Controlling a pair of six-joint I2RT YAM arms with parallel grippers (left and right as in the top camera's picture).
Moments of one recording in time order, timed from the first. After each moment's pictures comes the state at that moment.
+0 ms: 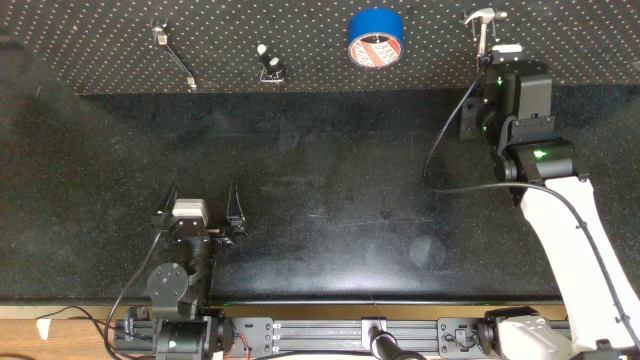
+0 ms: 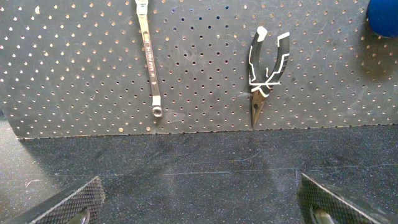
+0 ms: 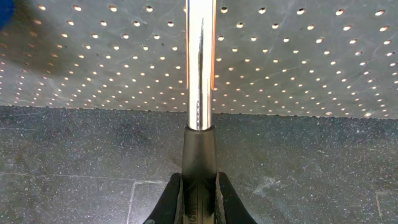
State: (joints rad) left arm 0.01 0.01 0.01 -0.07 0.01 0.02; right arm 0.10 1.34 1.03 -0.43 0.01 0.07
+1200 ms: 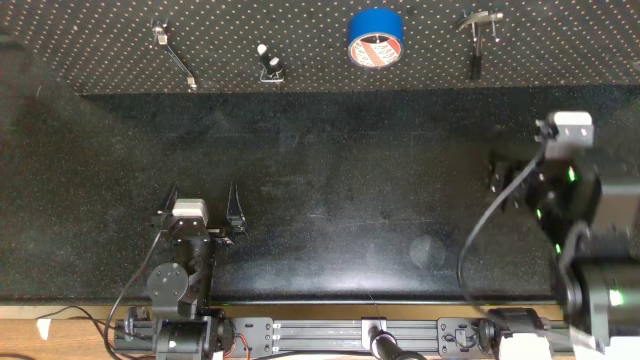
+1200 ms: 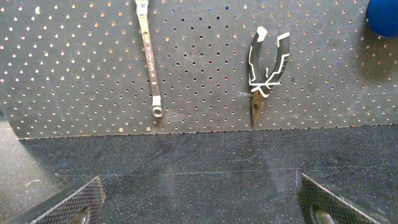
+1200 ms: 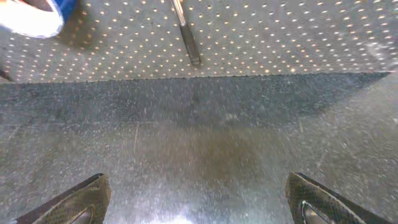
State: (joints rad) left arm 0.01 0.01 0.01 -0.07 0.01 0.02; right arm 0.00 0.79 1.03 -0.90 -0.02 0.05
